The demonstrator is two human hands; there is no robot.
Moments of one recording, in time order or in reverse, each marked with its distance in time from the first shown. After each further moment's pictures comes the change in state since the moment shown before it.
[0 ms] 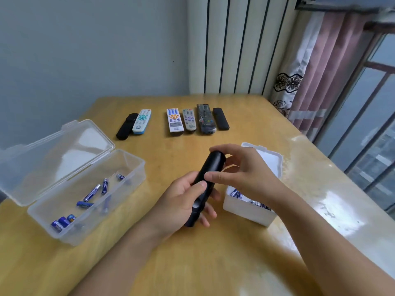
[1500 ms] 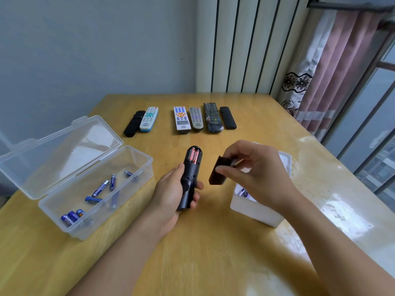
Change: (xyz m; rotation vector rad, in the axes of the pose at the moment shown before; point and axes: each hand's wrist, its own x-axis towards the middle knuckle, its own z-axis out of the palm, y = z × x) left_hand 0.014 -0.010 -0.014 -0.309 0.421 -0.143; right_hand -0.009 -0.018 0.002 -0.144 0.116 -0.332
